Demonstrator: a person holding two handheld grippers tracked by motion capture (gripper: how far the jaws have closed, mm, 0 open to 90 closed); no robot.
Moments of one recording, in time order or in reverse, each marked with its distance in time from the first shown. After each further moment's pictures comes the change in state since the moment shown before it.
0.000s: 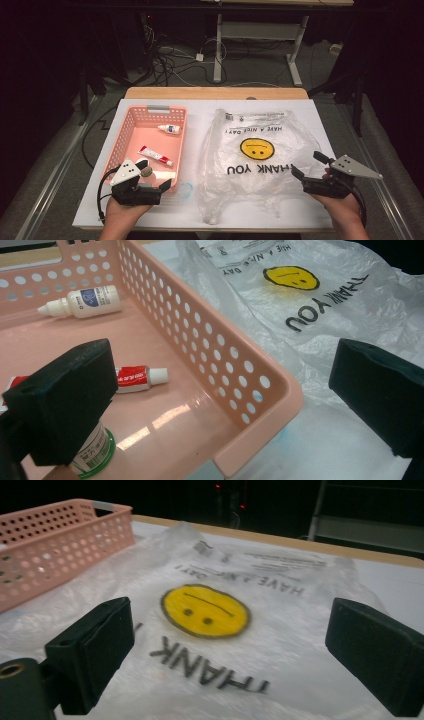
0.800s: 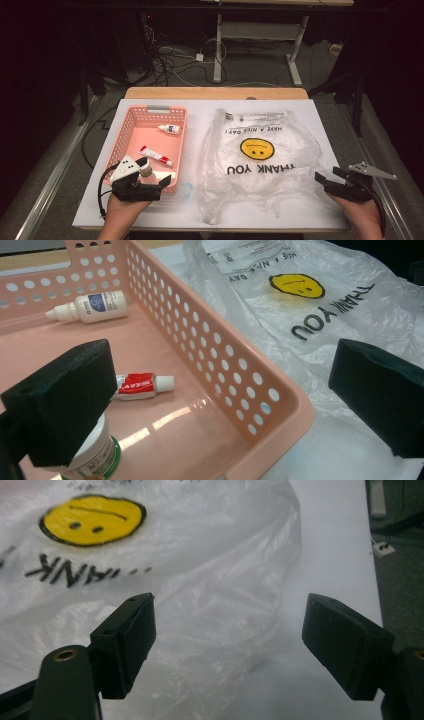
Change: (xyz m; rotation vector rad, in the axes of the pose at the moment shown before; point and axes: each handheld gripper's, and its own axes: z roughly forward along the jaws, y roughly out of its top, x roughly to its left) left arm 0.004 0.005 0.002 -0.011 0.011 -0.019; right arm -0.063 -0.048 -0.015 0.261 -0.169 0.184
